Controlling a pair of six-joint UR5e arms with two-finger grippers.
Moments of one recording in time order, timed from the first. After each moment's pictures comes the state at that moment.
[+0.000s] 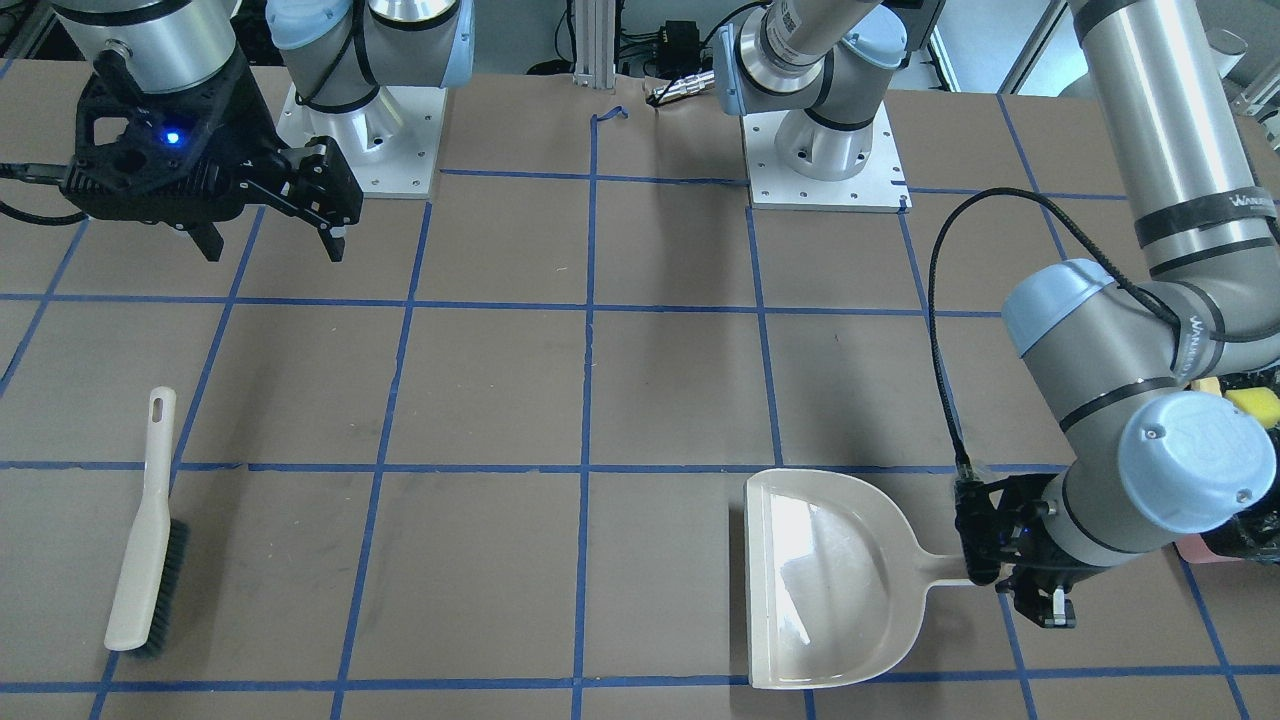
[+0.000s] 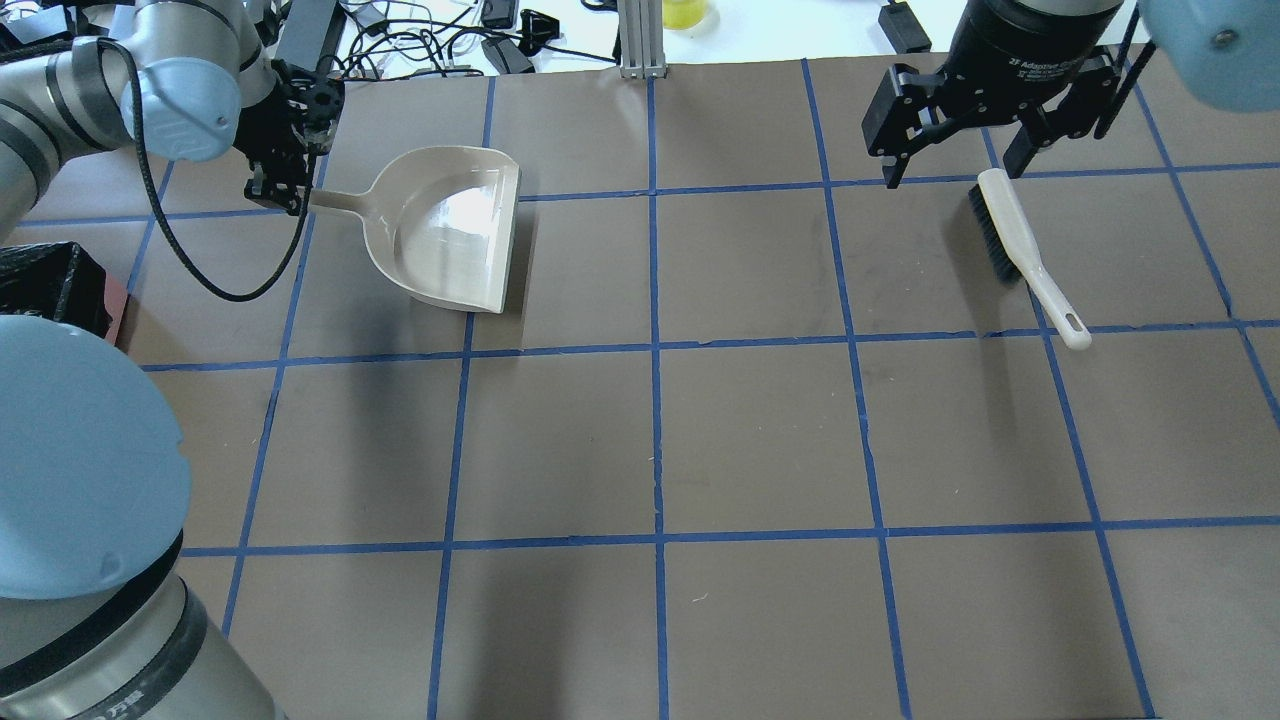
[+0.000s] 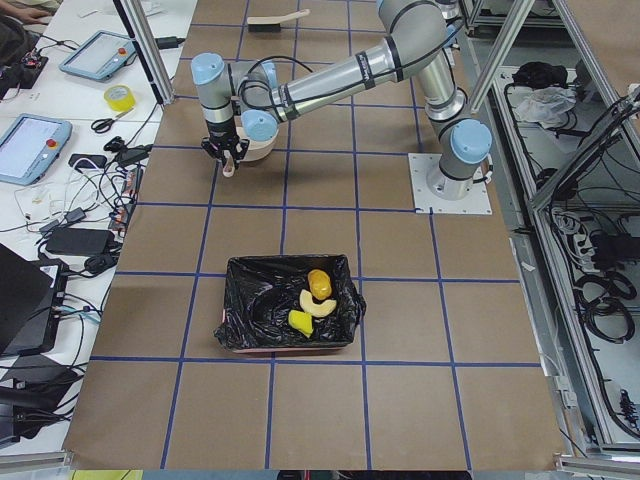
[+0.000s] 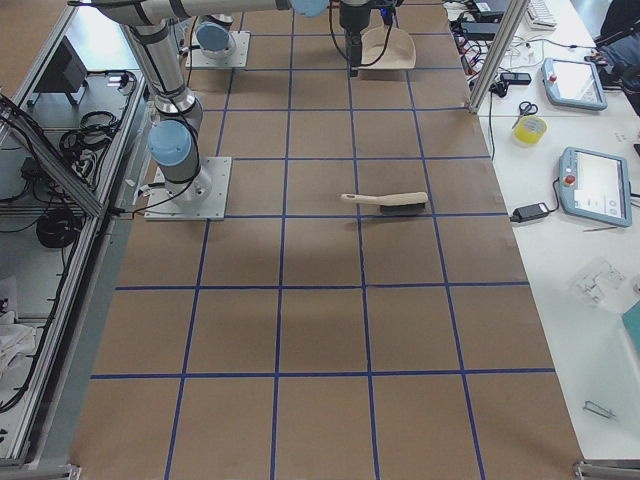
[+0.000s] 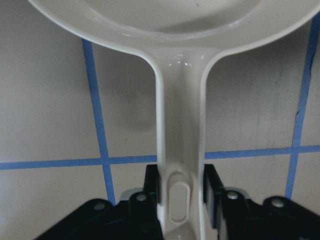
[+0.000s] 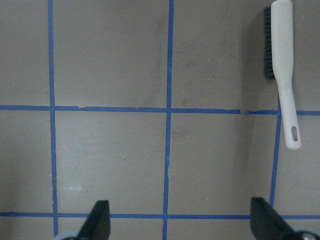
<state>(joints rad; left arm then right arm) -1.39 -2.14 -1.35 -1.21 1.72 1.81 1.59 -1.54 1.46 -1.54 -1.59 -0.02</state>
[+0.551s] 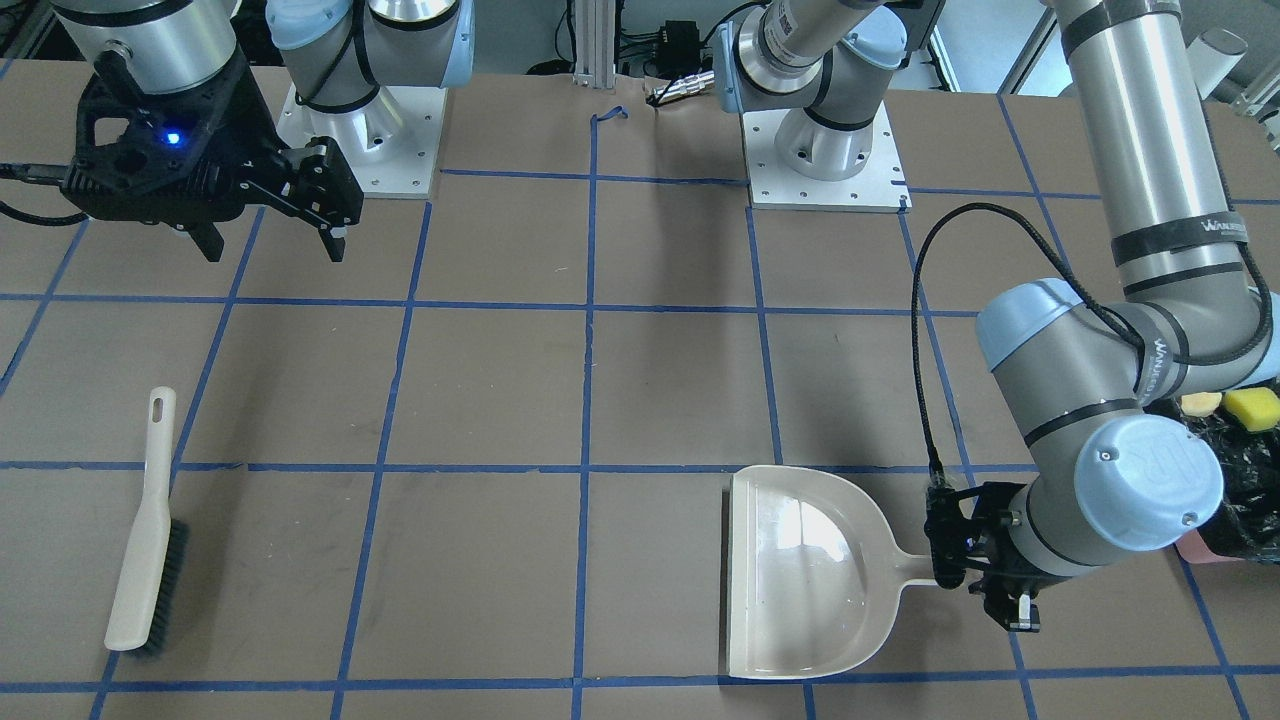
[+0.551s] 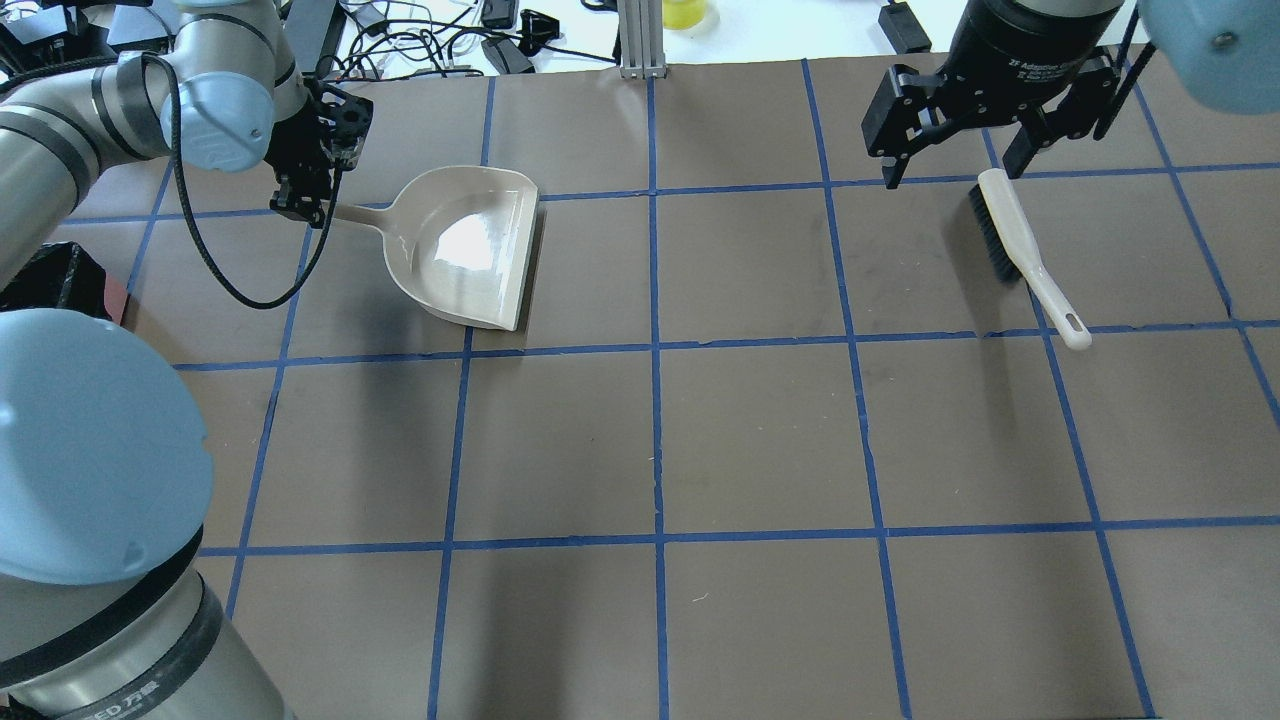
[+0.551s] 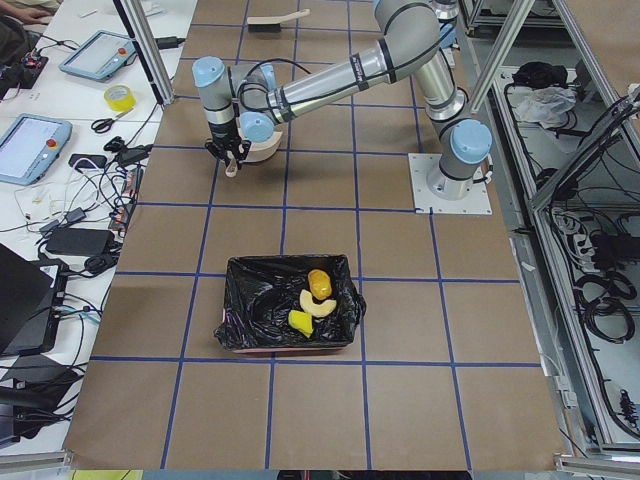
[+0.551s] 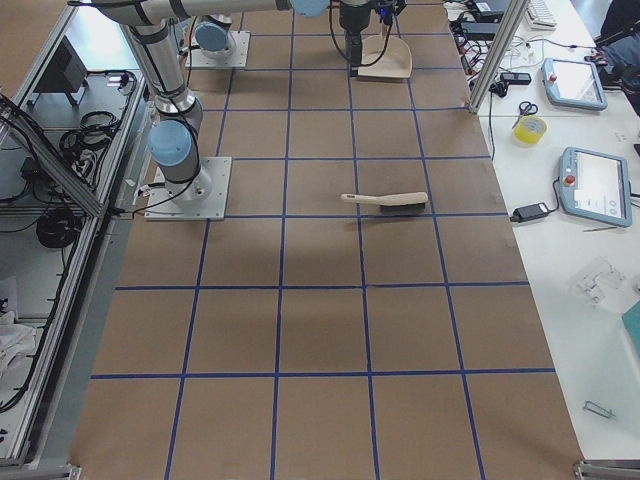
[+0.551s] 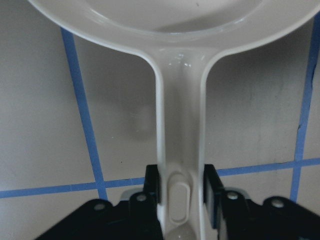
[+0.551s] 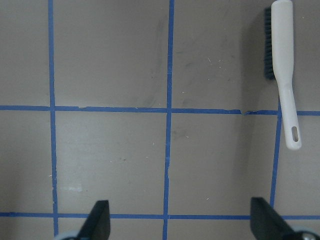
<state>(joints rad) -1.41 -2.17 -1.35 -1.21 1.73 1.82 1.59 -1.54 1.46 -1.54 -1.59 -0.02</state>
